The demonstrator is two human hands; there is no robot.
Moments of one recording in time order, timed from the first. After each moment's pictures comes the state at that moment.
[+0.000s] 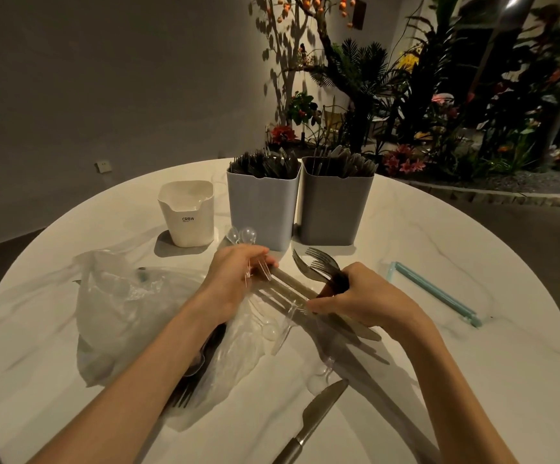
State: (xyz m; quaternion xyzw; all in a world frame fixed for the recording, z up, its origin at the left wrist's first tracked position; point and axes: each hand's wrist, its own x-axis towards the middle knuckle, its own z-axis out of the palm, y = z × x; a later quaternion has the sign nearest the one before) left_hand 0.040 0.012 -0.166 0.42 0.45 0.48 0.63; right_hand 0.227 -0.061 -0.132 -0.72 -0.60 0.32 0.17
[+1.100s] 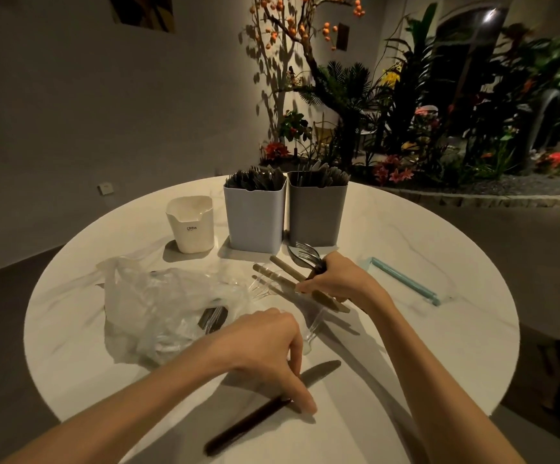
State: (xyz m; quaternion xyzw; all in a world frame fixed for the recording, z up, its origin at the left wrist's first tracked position) left_hand 0.049 -0.128 -0.119 0.89 0.41 -0.07 0.19; right_hand 0.227 -0.056 -0.133 -0.72 -0.59 0.30 0.19
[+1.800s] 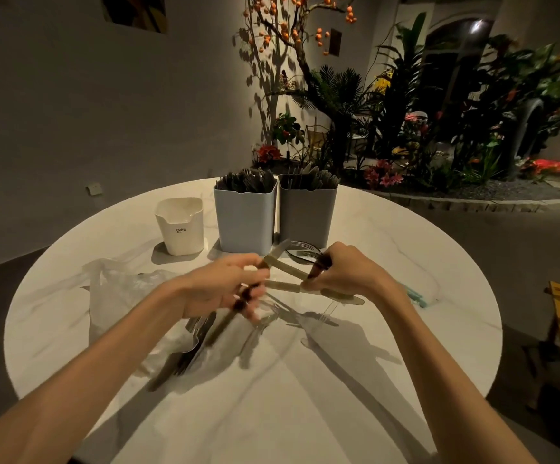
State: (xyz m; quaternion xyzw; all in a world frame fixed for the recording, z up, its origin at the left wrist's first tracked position) left_hand 0.017 -0.059 -0.106 0.64 0.37 0.18 0.65; right_hand 0.251 -0.071 -0.111 -0.69 -0.66 0.21 0.18
